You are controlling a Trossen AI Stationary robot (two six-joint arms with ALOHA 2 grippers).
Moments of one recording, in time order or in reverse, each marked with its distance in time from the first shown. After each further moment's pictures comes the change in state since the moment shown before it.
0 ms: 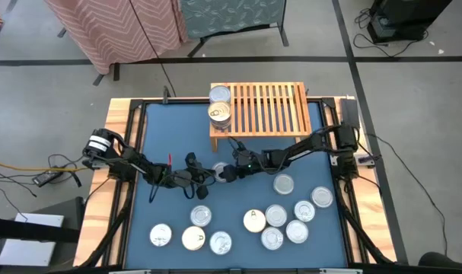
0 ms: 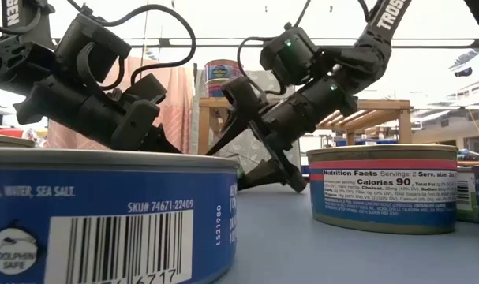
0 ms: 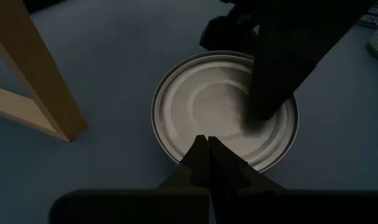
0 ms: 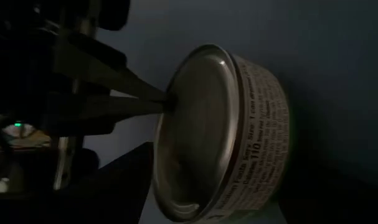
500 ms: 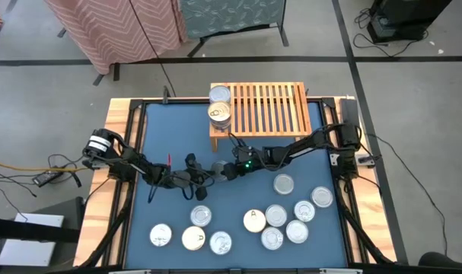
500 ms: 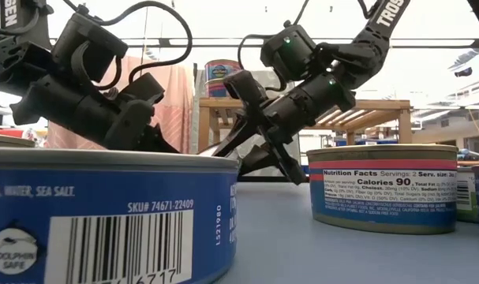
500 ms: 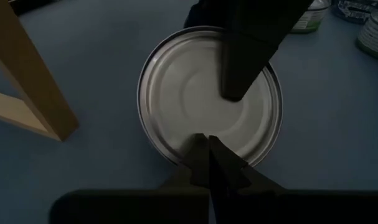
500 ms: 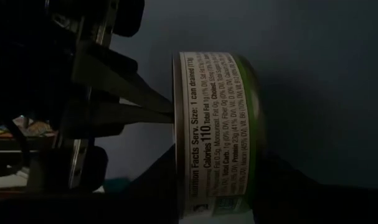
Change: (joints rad) left arm -0.001 -0.003 -0.005 0.033 0.012 0.022; right arm -0.019 -0.035 0.003 -0.041 -0.052 -0.060
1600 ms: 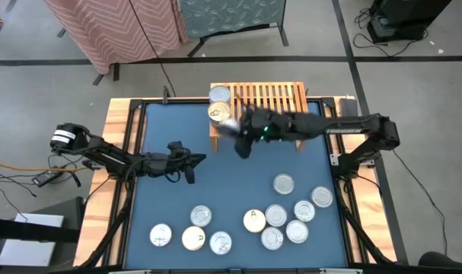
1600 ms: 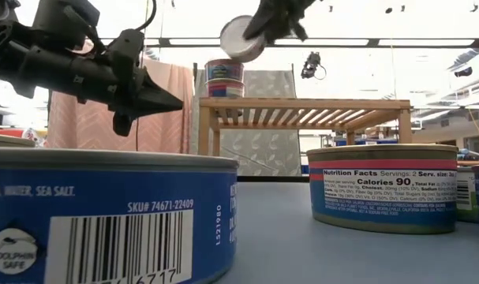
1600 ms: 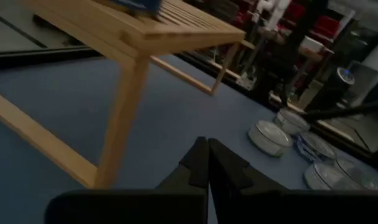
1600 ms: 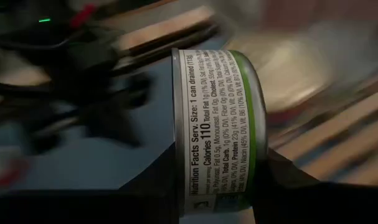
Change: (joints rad) left arm 0.113 -0.453 -0.156 0.090 0.030 -0.178; right arm -0.066 -0.406 0.494 -0.887 0.375 -0.836
